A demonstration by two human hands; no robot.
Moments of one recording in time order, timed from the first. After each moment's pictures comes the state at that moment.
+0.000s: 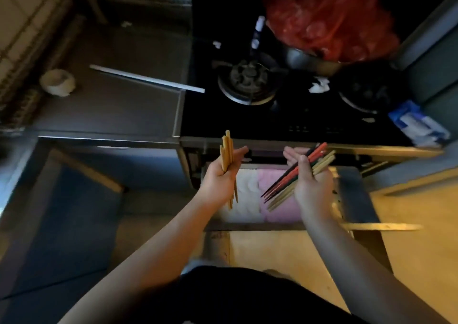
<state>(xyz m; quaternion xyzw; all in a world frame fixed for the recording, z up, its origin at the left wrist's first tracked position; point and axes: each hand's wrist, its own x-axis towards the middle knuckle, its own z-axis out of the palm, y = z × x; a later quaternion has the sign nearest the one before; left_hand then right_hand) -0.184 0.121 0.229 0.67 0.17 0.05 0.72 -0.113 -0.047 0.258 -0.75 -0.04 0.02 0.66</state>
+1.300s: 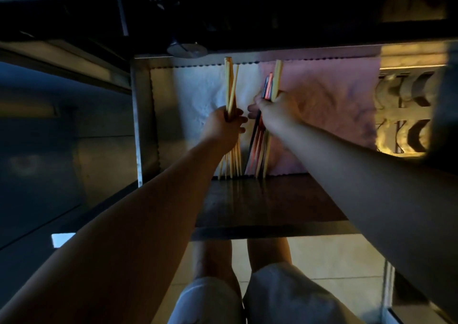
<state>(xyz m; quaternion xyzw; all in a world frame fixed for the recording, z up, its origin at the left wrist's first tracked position) -0.041 0.041 -0.168 0.62 0.46 -0.18 0.61 0.036 -0.049 -0.165 -0.82 0.13 0.38 0.41</state>
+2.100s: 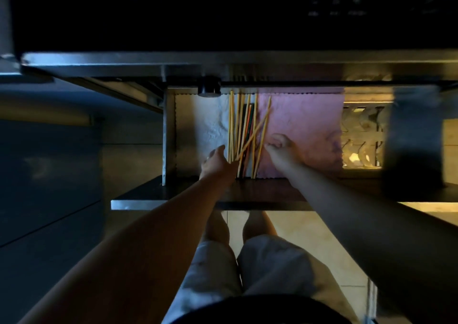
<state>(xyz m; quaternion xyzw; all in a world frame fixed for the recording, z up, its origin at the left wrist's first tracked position) -0.097 0.024 -0.065 0.74 0.44 -0.32 0.40 0.008 -0.112 -0.091 -0.85 0.09 0.40 0.32</state>
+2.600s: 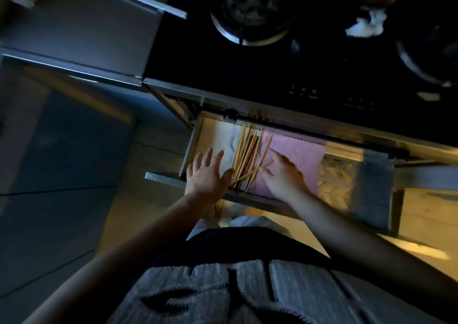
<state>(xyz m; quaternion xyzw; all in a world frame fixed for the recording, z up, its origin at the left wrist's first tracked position) -0.146 0.013 0.089 0.86 0.39 -0.19 0.27 0.009 -0.137 0.094 -0.87 -0.25 0.37 0.19</state>
